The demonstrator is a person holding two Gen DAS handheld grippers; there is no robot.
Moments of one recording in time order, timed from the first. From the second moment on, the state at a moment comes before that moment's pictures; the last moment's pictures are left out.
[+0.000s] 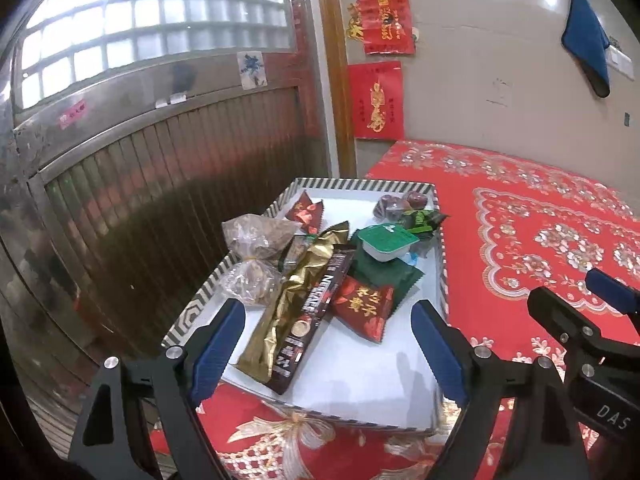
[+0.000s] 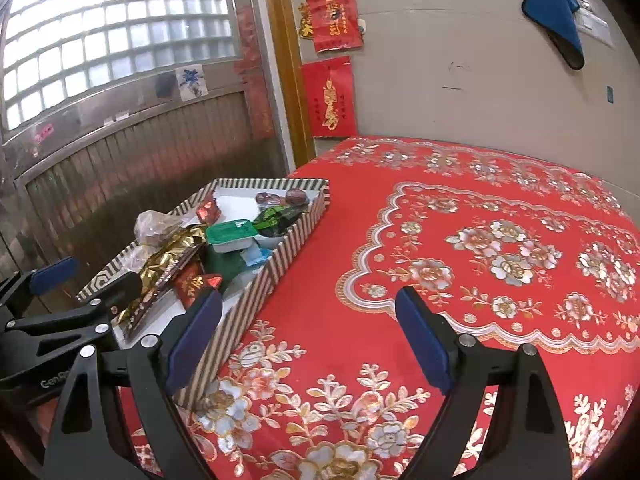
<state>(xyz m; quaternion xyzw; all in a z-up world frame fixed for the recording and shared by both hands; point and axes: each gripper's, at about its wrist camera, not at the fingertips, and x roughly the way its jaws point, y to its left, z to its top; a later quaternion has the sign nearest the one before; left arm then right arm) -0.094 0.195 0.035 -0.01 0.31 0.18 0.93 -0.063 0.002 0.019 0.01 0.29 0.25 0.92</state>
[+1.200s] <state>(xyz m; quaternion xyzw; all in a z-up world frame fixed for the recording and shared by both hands) -0.040 0.082 0.042 0.02 0.32 0.06 0.94 -0.041 -0.120 0.027 0.04 0.30 0.10 0.95</state>
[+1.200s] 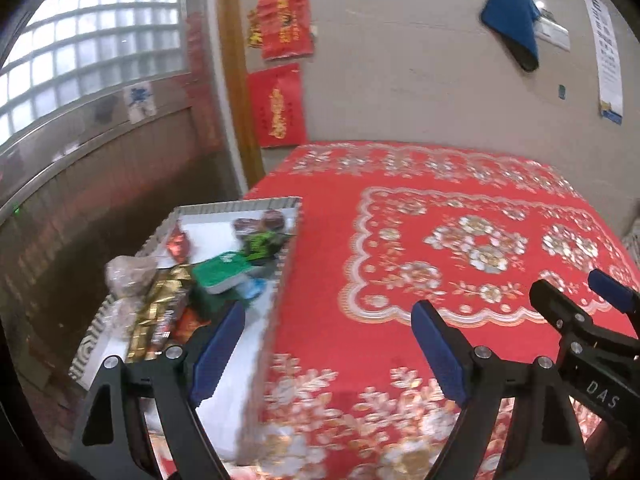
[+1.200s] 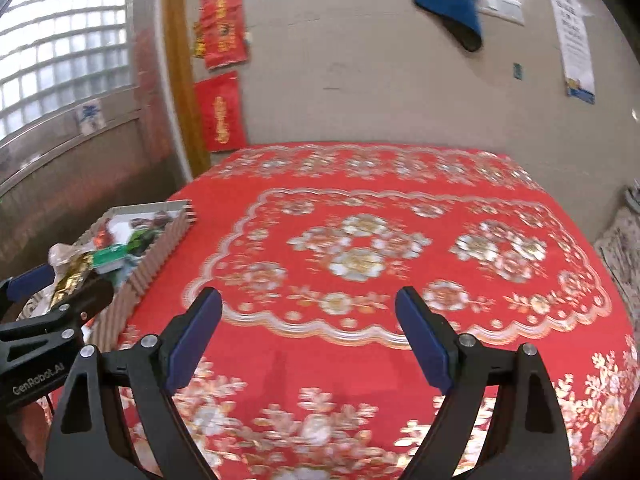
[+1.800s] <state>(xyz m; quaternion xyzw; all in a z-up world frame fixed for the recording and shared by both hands) 0.036 0.011 -0.028 0.02 0.43 -0.01 0.90 0.008 -0.206 -0.027 0.03 0.41 0.01 0.91</state>
